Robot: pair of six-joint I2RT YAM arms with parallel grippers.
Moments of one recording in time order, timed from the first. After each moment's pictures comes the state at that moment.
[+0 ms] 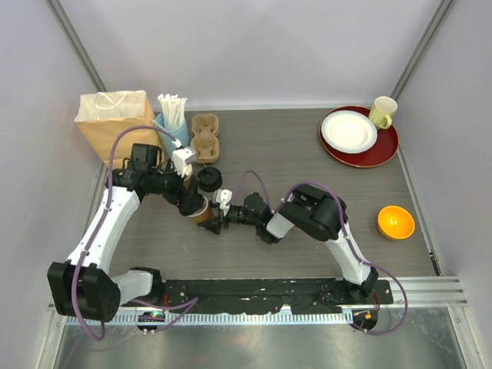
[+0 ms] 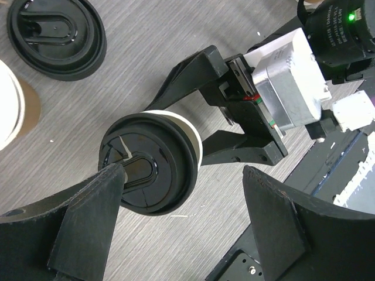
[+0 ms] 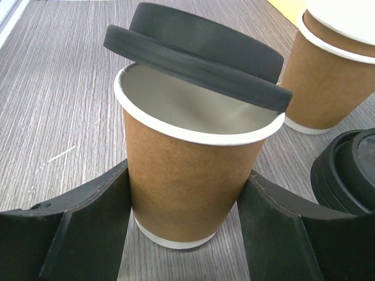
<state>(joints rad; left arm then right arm) -0.14 1.18 1.04 -0.84 0.63 0.36 0.96 2.22 0.90 1.32 -0.44 -0.09</state>
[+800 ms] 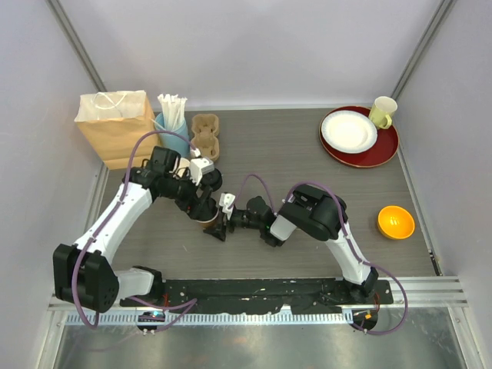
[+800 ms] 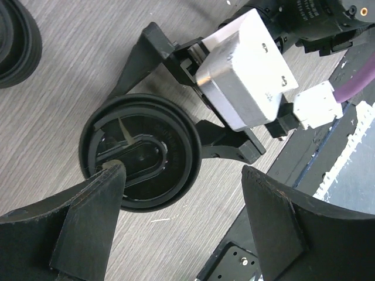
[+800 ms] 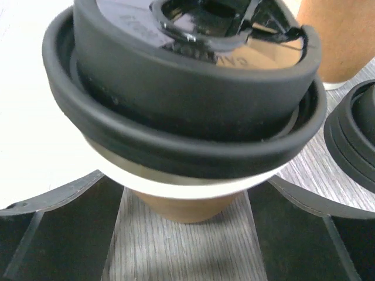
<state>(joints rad) -0.26 1.25 1.01 -0.84 0.63 0.37 0.96 2.22 0.84 1.31 -0.42 -0.10</state>
